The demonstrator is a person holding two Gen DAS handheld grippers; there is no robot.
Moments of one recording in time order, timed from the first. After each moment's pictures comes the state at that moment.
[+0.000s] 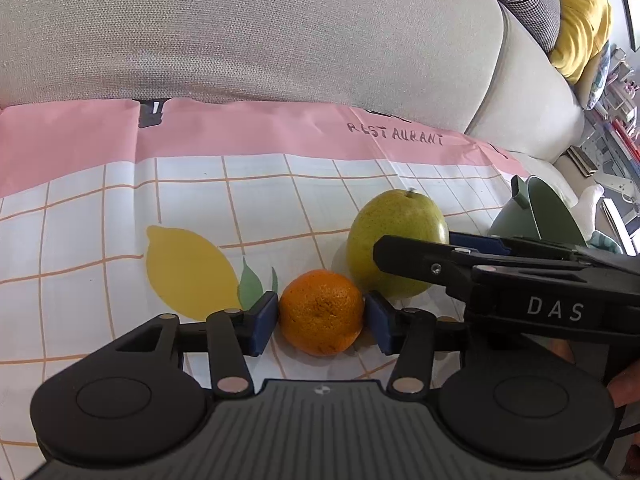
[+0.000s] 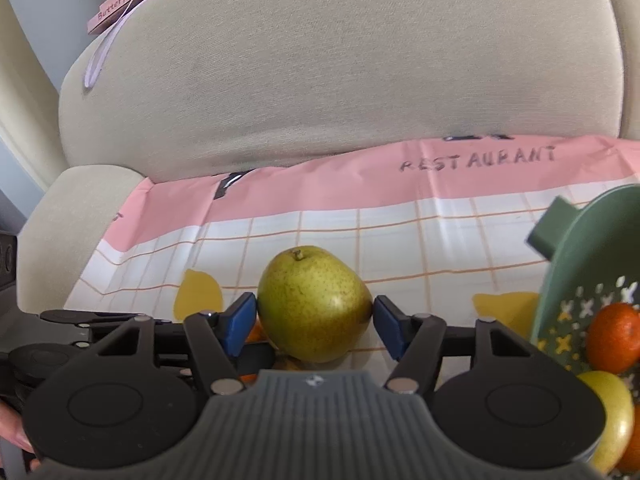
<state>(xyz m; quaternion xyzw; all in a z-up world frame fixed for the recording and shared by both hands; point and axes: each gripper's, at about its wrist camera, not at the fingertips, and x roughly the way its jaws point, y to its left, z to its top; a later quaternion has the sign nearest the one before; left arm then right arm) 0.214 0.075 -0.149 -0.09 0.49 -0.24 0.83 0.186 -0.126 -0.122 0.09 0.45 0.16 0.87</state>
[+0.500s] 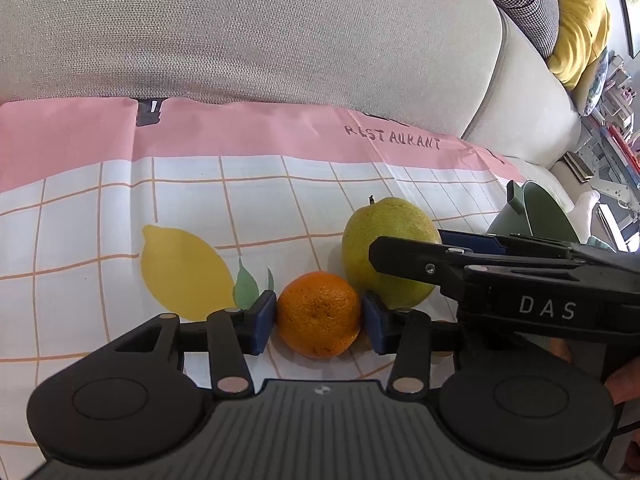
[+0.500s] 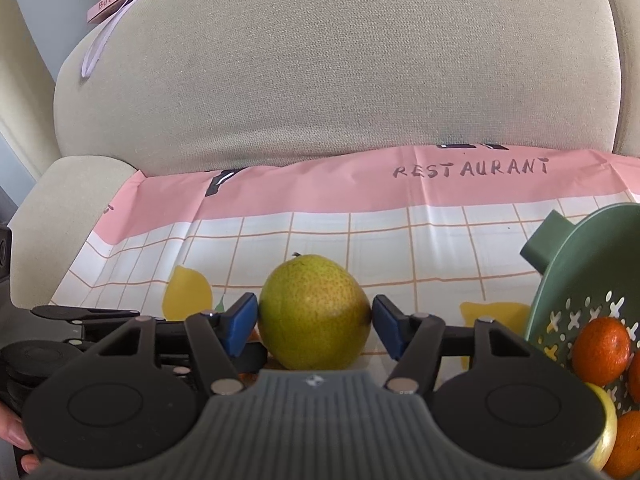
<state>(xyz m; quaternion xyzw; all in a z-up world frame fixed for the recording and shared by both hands) 0.214 0.075 -0.150 -0.11 0.49 -0.24 0.83 0.191 -0.124 -0.121 0.07 0.45 0.17 0.87</state>
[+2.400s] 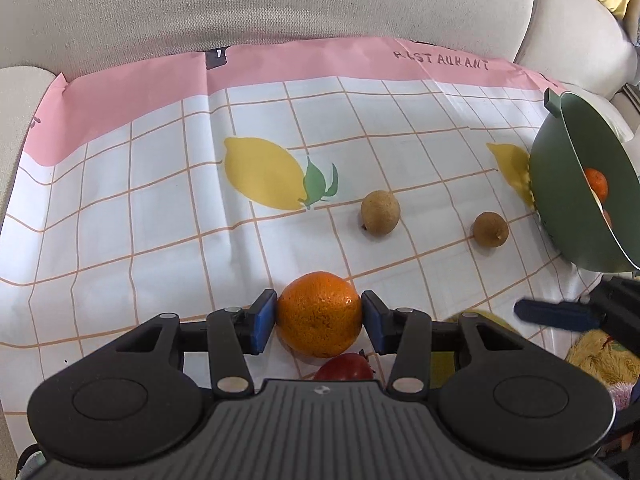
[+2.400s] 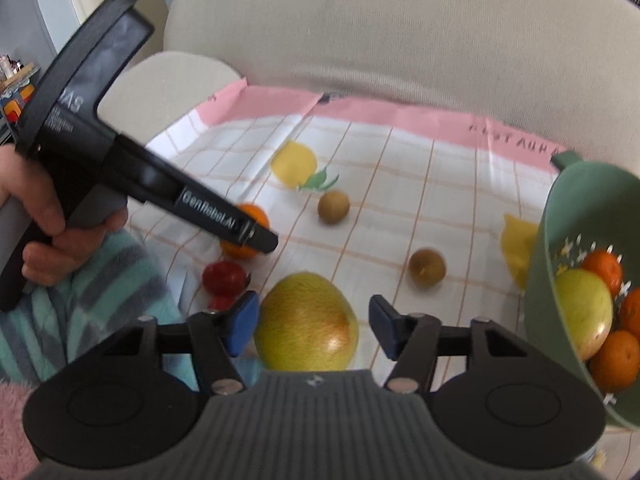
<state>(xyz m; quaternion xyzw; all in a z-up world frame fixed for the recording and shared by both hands) 0.170 0.078 -0.132 0.00 0.57 -0.15 0.81 0.084 -0.117 -0.113 -0.03 0.48 0.28 0.83</state>
